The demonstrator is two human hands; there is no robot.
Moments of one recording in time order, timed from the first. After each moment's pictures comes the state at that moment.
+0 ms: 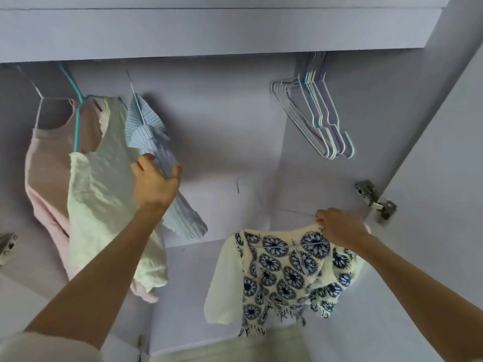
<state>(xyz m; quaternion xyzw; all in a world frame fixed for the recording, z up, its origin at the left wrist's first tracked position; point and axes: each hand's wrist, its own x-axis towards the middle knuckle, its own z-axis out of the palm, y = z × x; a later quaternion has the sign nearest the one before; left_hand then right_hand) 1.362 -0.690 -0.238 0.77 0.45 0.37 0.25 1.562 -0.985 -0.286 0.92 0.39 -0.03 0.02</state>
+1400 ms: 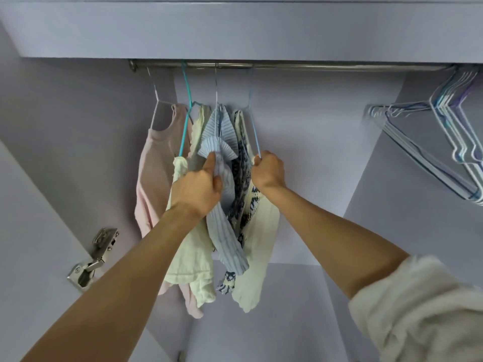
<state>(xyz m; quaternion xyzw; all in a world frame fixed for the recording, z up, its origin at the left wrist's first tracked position) 1.286 -0.583 -0.224 0.89 0.40 0.21 0.04 1.421 -0.642 -0.209 0.82 0.37 -0.08 -0.43</state>
